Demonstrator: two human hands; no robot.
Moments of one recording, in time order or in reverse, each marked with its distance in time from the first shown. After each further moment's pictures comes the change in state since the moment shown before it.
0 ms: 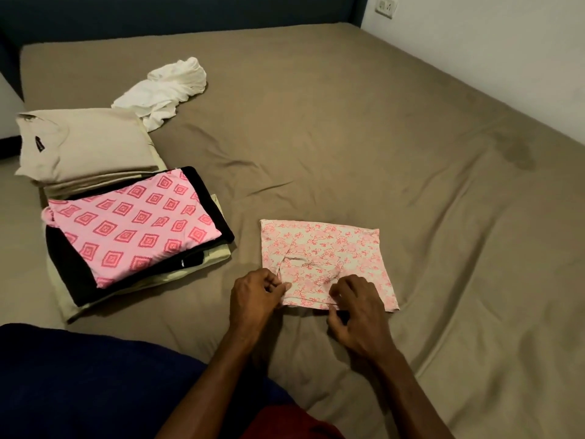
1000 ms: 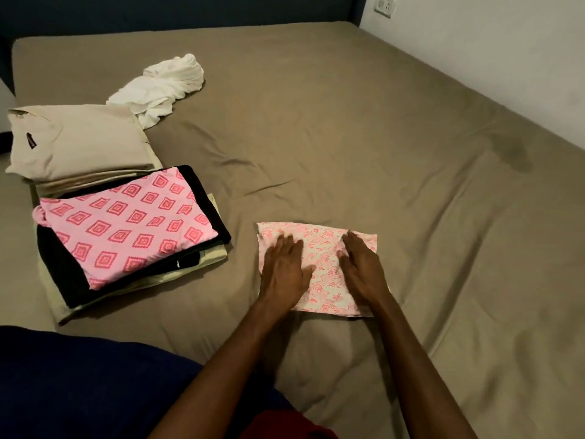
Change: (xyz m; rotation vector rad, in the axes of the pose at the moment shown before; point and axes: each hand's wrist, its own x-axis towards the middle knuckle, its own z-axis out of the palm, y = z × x) left_hand 0.045 0.028 0.051 0.403 -0.078 0.430; right_hand 0.078 0.048 0.010 0.195 -0.119 0.343
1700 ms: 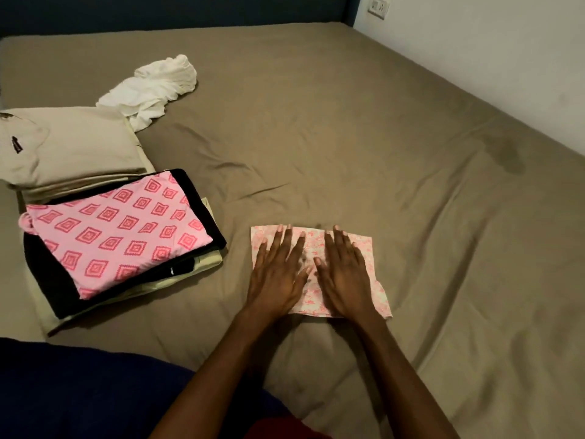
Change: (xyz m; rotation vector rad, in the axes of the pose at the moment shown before) left_hand -0.001 -0.023 0.005 0.154 0.100 0.185; right_hand -0.008 -0.029 0.019 -0.328 0.051 -0.168
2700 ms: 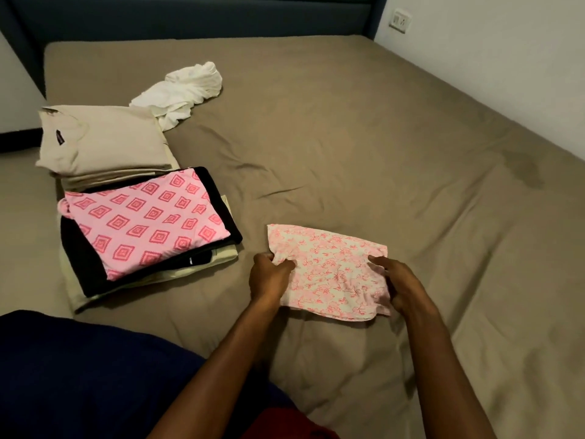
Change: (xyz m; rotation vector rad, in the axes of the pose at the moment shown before) left_hand 0.001 -0.001 -0.024 -0.923 -0.017 -1.067; right_hand 0.015 0.059 -0.051 1.164 -0.271 0.992
